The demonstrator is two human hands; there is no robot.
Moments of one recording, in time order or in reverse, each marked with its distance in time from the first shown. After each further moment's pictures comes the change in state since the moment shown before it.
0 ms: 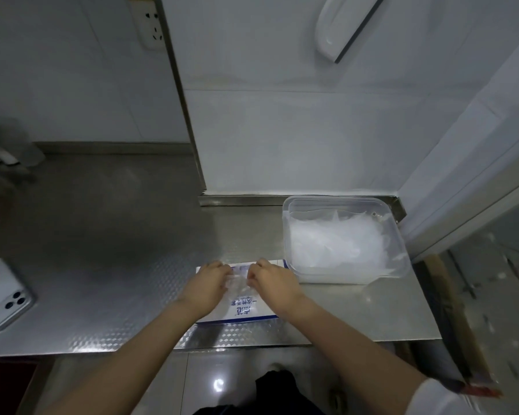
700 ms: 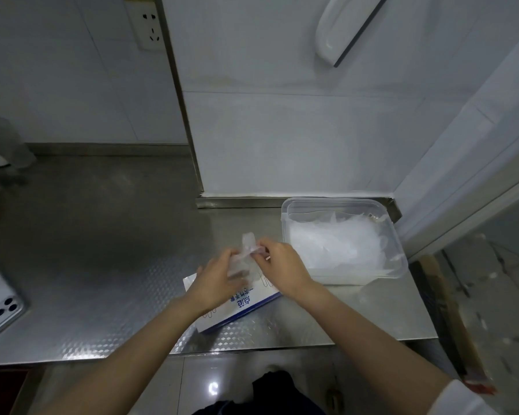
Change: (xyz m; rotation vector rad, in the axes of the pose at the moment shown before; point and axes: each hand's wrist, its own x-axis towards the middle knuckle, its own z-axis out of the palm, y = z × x) left_hand 0.002 0.019 -0.012 -0.357 0.033 -0.006; right_hand 0.002 -0.001 -0.038 0.411 0.285 0.081
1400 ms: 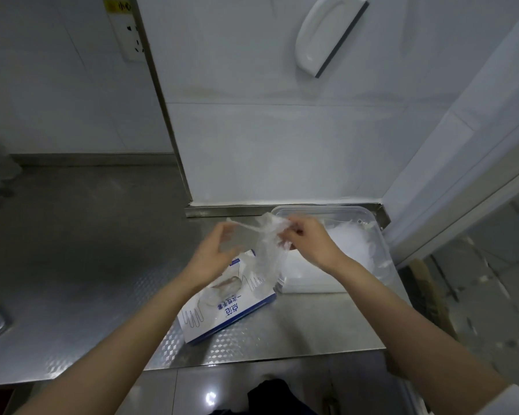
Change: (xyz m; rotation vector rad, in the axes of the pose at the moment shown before) left_hand 0.025 0.057 -0.035 -0.328 0.124 0.031; right_hand 0.017 0.019 -0.086 0.385 -0.007 0.121
